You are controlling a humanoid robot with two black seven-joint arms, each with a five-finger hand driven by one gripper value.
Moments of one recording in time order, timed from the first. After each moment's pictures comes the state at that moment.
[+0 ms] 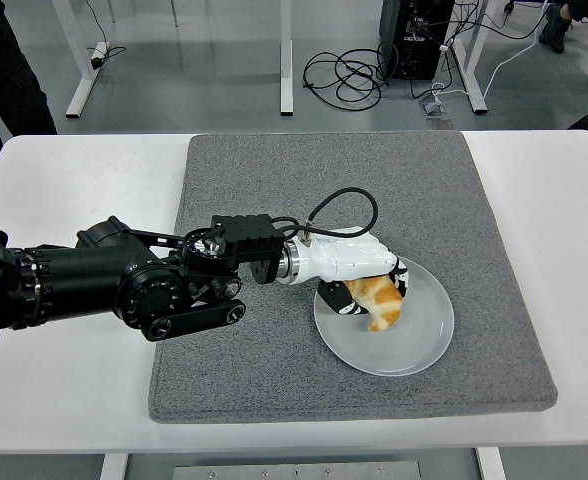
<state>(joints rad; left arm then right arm) -1.32 0.00 0.31 -0.96 1.27 0.23 -0.26 -0.13 0.00 -0.12 0.13 -0.15 -0.11 0.33</state>
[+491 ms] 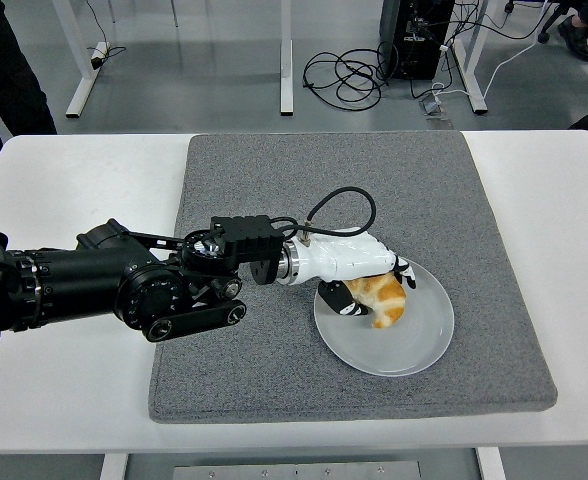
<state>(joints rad) -1.32 0.00 0.30 -0.96 1.25 0.22 -0.26 -0.13 0.00 -0.12 0.13 -0.15 -0.11 0.33</state>
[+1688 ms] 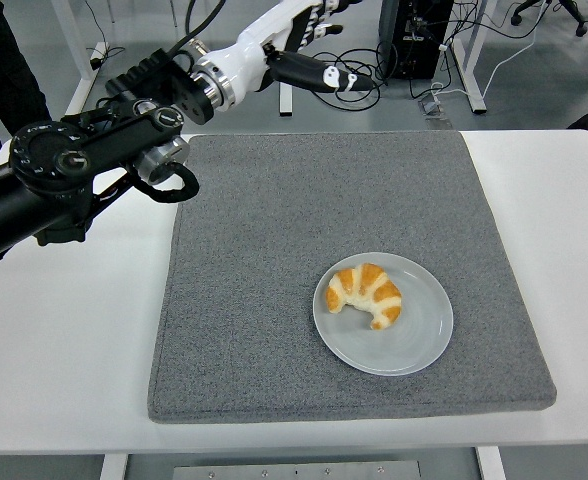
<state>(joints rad) -1.31 0.17 -0.31 -0.85 0.39 0.06 -0.24 -0.13 0.00 -0.12 0.13 -0.15 -0.11 0.33</state>
